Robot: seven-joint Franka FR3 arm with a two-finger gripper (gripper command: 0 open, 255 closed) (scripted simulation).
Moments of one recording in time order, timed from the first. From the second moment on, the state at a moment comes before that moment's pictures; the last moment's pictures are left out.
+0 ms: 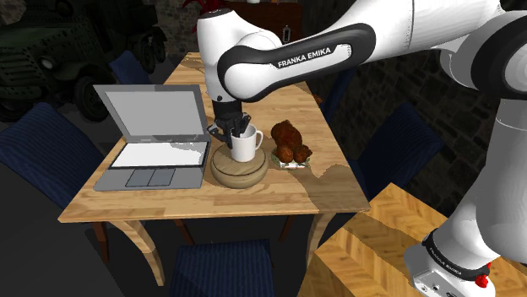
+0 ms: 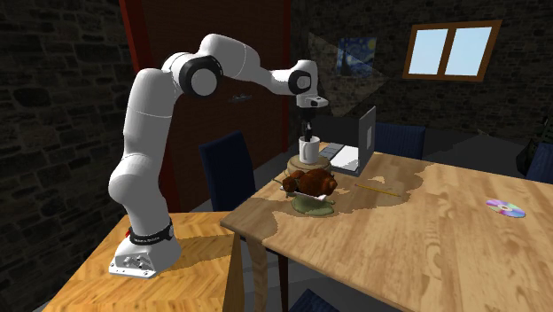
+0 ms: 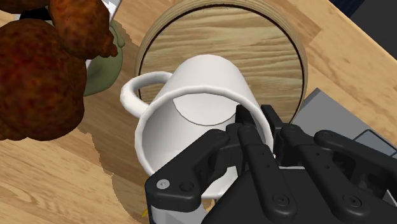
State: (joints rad) arm 0.24 0.36 0.38 -1.56 -0.21 1.90 0.69
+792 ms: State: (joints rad) arm 0.25 0.35 0.38 -1.53 -0.20 1.86 0.68
